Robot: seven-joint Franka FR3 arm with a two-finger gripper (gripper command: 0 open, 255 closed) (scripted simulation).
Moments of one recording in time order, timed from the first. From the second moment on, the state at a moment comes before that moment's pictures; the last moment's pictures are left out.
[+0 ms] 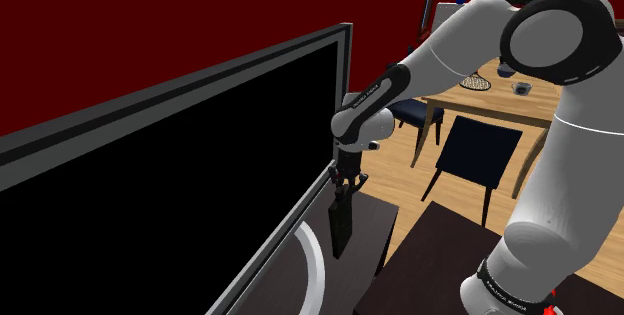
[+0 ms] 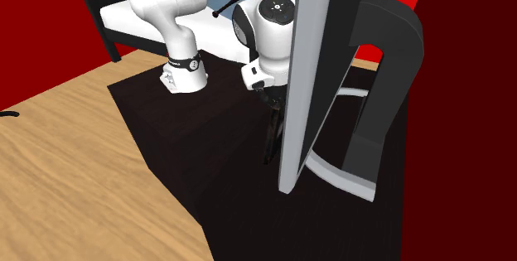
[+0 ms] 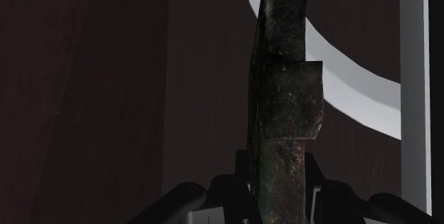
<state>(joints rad) -0.23 0.16 0.17 -2.38 0.34 2.35 1.03</state>
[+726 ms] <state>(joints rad) -0.23 0.10 0.17 -2.38 0.33 2.29 1.05</state>
